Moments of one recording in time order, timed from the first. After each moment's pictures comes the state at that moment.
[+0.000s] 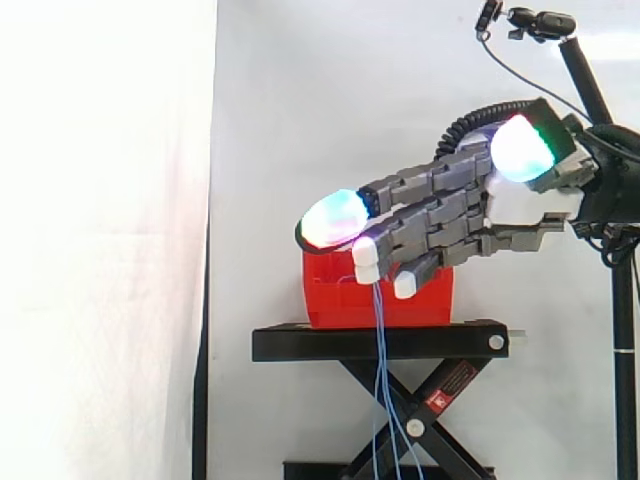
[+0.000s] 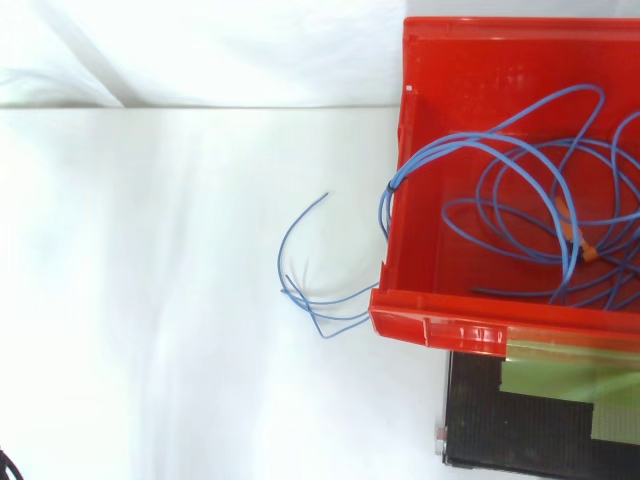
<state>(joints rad) 0.24 -1.99 -1.45 -2.83 -1.47 -0.62</state>
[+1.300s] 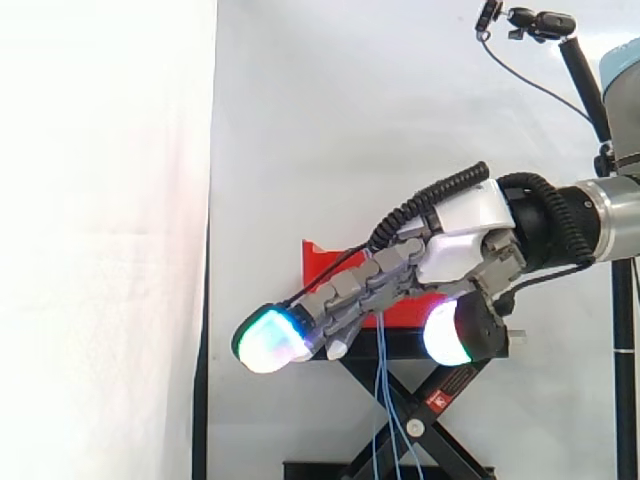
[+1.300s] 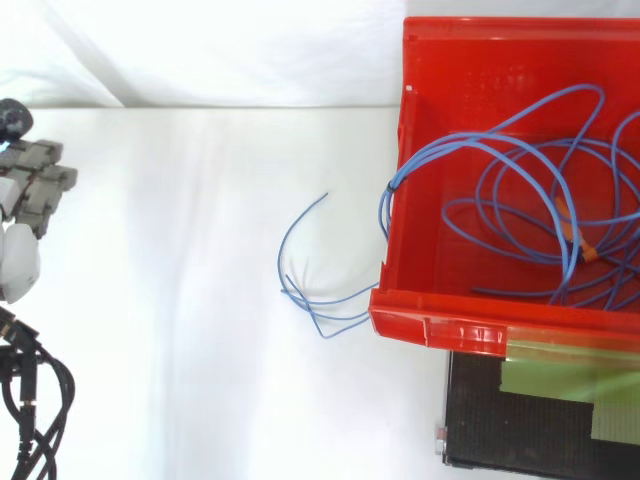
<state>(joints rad) 0.18 -2.20 -1.18 -3.05 -1.60 -1.18</state>
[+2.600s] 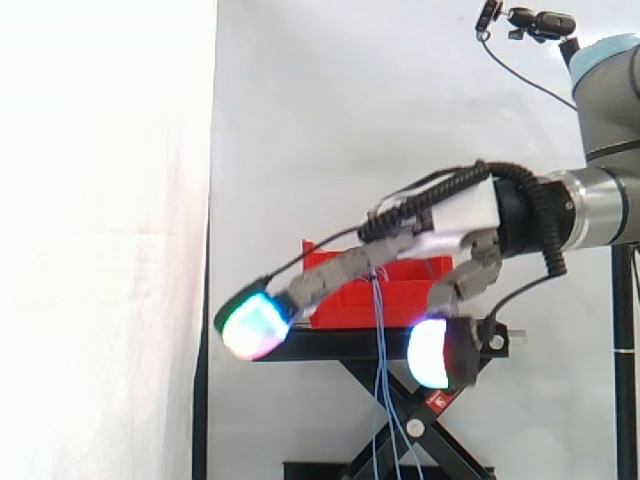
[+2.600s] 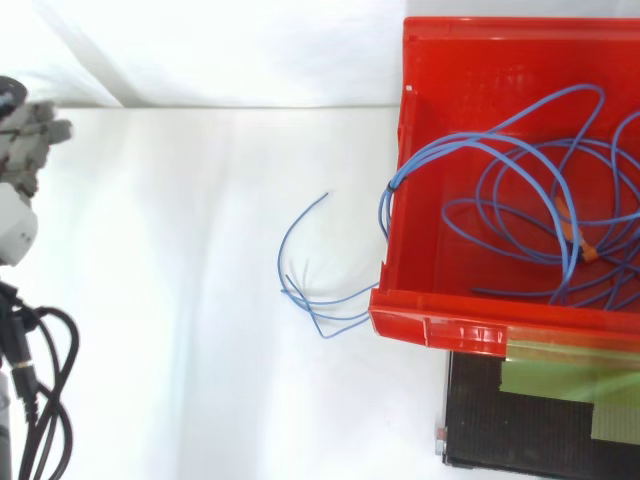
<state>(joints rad) 0.14 -2.25 -1.07 -3.11 -1.75 -1.55</state>
